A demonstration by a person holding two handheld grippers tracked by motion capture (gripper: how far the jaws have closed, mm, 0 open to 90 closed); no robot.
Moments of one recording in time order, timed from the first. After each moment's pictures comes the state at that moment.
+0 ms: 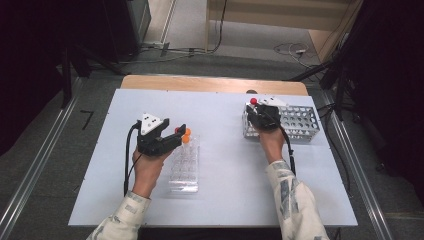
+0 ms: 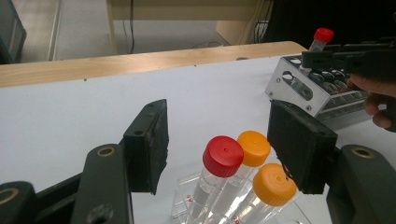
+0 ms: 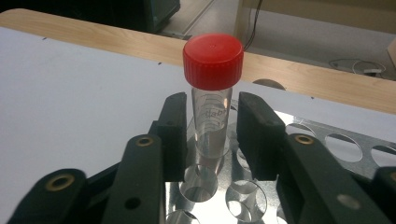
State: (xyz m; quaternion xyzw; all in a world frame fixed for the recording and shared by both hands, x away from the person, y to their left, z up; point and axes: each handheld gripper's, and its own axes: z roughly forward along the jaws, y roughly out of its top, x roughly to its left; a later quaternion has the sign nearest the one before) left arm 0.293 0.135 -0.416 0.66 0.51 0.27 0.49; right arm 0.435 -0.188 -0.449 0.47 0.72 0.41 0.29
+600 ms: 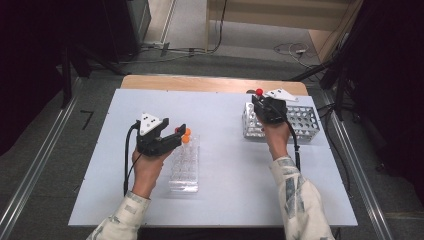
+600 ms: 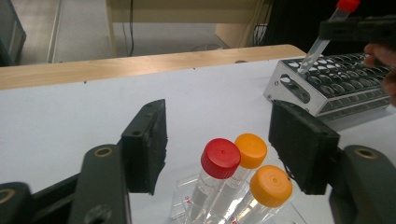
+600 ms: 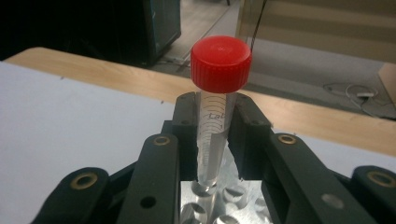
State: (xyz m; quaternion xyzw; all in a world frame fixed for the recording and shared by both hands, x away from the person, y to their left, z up) left arm 0.290 0.137 -0.413 0.65 0.51 0.27 0.50; right arm 0.427 -0.194 -0.408 0.45 0.70 0.45 0.32
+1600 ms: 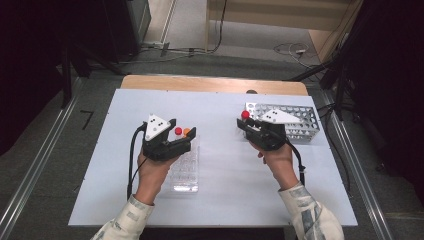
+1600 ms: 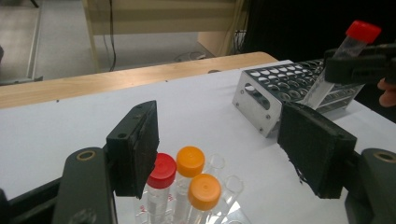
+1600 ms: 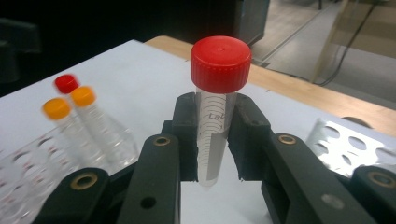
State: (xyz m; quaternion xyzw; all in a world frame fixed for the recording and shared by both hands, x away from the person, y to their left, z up) left arm 0.271 0.112 -0.393 0.67 0.47 0.26 0.51; right arm 0.335 -0.179 -0.391 0.34 0.77 0.50 0.21
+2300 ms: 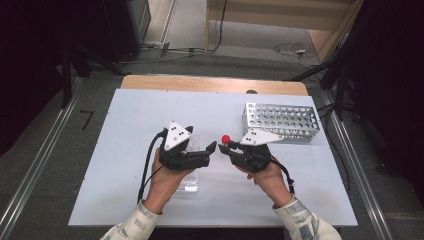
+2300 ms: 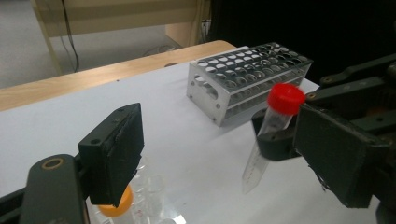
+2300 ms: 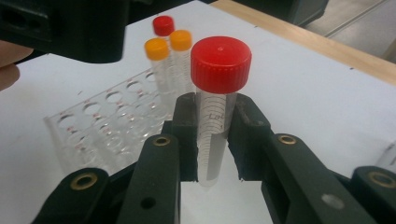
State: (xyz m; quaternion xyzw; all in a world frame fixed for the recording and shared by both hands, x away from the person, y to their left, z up) left arm 0.254 0.072 -0.388 0.71 0.41 0.23 0.52; right arm 0.294 -0.148 -0.409 0.27 0.83 0.47 0.15
